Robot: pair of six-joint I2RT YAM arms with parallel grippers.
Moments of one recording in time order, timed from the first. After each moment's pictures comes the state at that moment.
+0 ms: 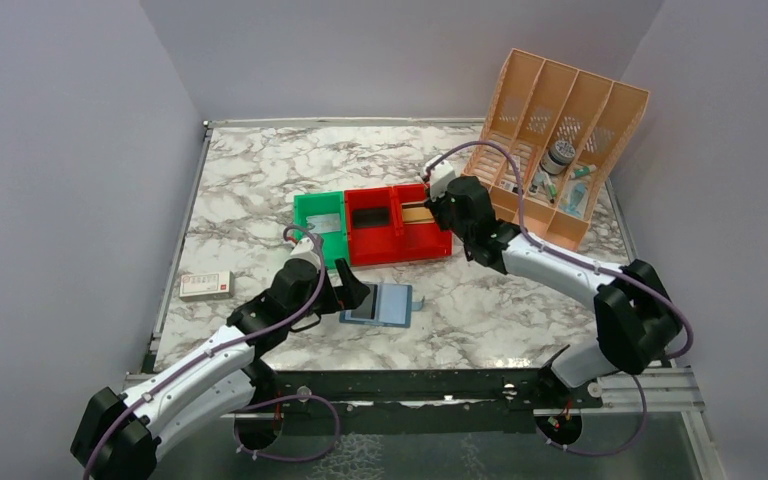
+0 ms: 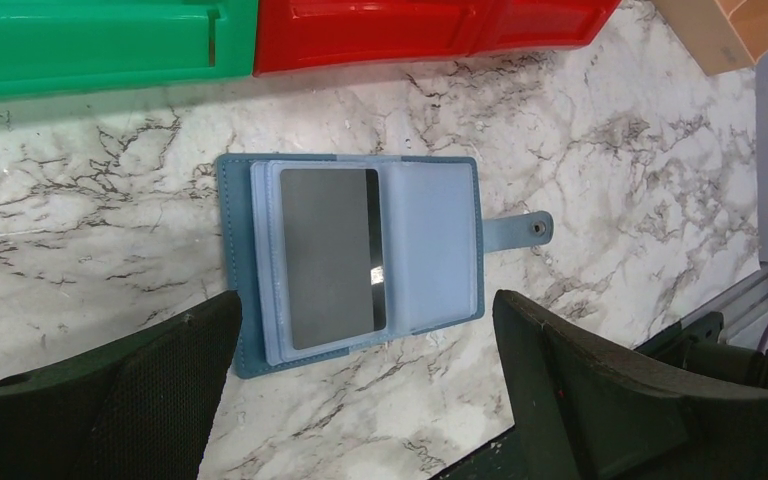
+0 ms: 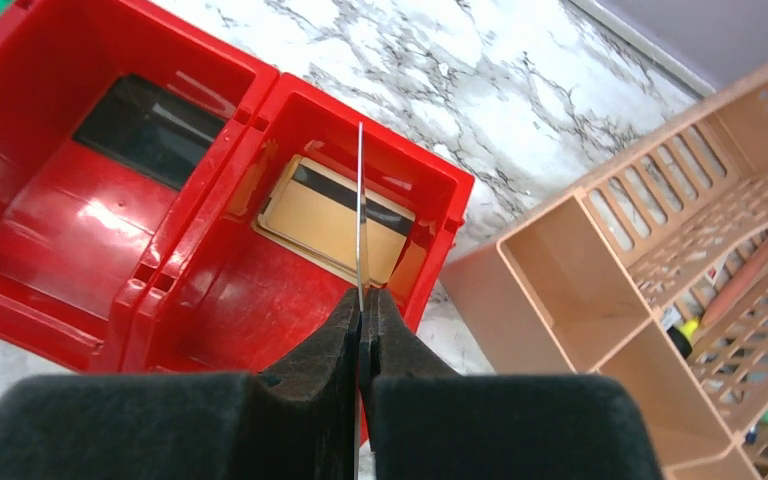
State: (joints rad) left arm -0.68 0.75 0.35 -0.17 -0.03 -0.77; right arm 0.66 1.48 0.93 0.13 0.25 -0.16
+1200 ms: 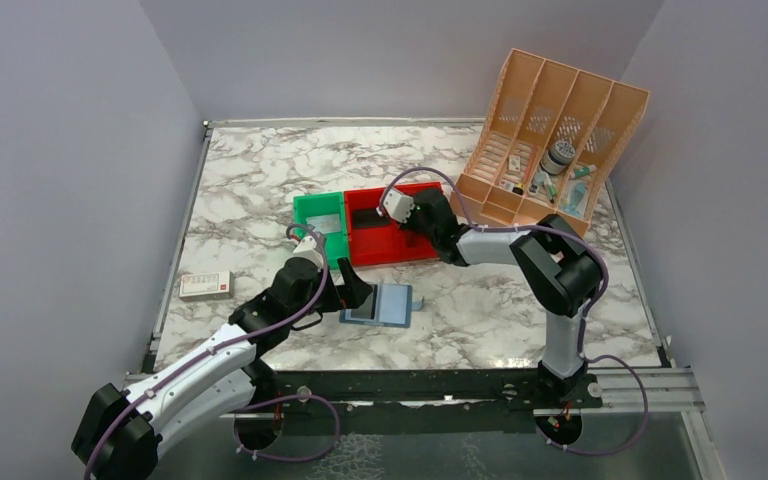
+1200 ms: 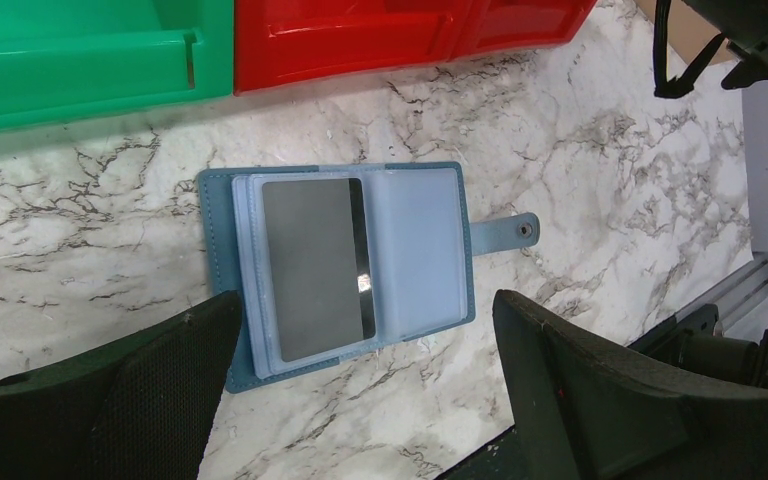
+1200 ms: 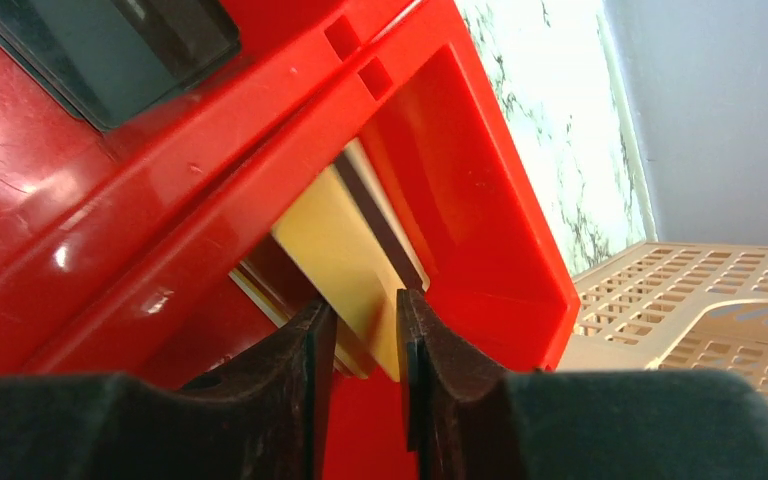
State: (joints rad) left arm -0.68 0.78 0.35 -0.13 -0.01 -0.75; right arm 0.67 1.94 1.03 0.39 0.25 -0.76
